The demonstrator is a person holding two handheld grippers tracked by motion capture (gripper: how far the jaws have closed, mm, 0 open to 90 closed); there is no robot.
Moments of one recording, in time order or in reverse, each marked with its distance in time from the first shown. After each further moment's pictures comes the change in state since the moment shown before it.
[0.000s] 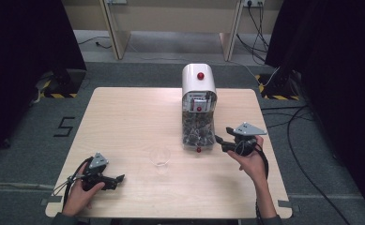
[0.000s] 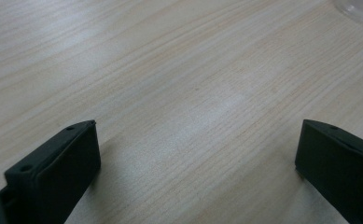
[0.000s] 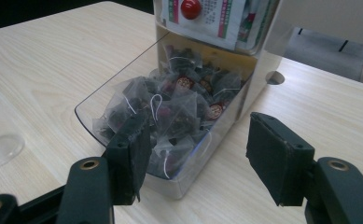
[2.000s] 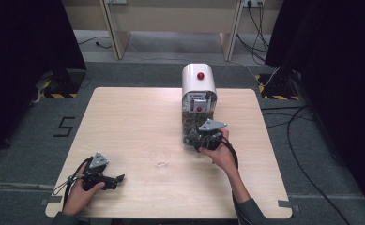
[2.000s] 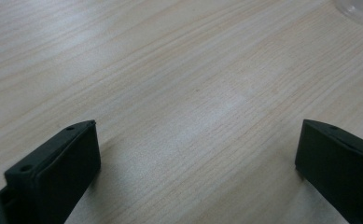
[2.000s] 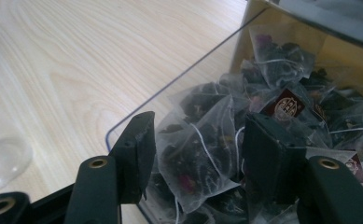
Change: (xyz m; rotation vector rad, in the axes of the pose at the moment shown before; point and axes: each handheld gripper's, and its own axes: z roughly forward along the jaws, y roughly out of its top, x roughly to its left) left arm 0.000 0.001 0.001 -0.001 0.000 0.001; right arm 0.043 0.012 0.090 0.107 0.124 -0.107
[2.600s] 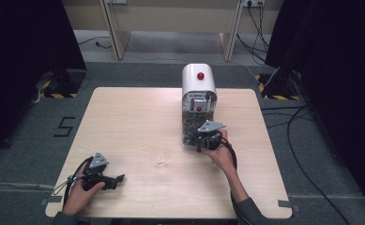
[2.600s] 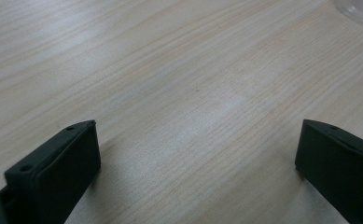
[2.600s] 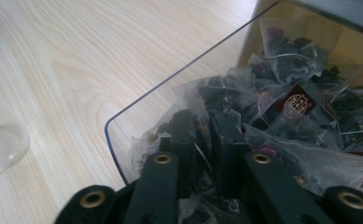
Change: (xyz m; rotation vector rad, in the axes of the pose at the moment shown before) left arm 0.000 0.000 0.000 0.000 0.000 0.000; right arm -0.002 -0.004 0.003 0.001 0.028 -0.044
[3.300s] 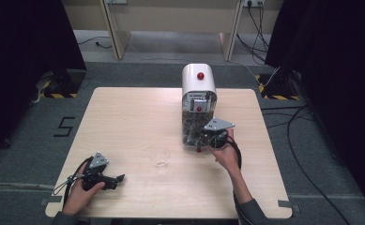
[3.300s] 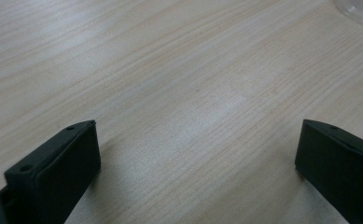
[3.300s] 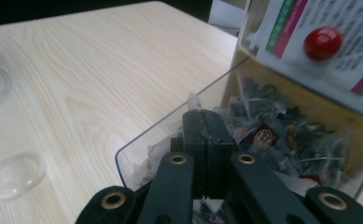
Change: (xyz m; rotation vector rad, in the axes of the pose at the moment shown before) left arm 0.000 0.000 0.000 0.000 0.000 0.000; right arm -0.003 0.011 -0.028 -0.125 -0.013 0.003
